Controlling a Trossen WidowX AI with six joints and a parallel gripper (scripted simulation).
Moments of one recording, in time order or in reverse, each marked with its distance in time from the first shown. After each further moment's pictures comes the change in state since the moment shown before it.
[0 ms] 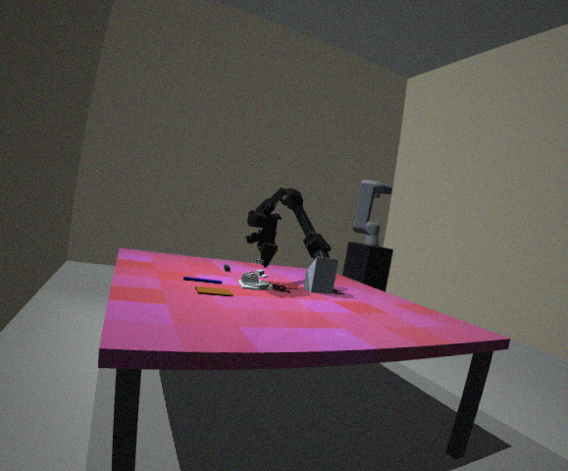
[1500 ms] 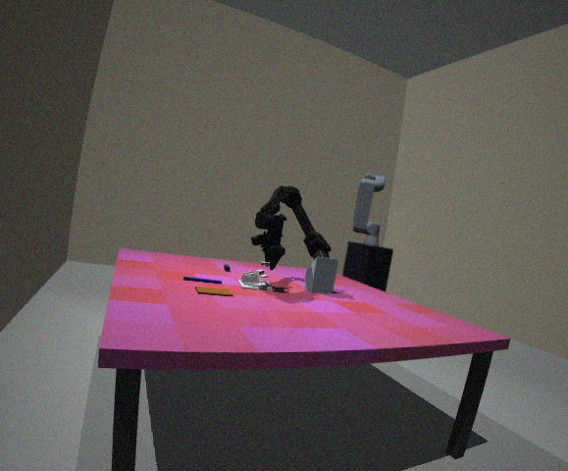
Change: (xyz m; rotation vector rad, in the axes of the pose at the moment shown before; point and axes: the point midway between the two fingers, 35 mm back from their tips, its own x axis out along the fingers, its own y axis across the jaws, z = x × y) arm 0.002 0.035 -0.018 -0.083 -0.009 -0.031
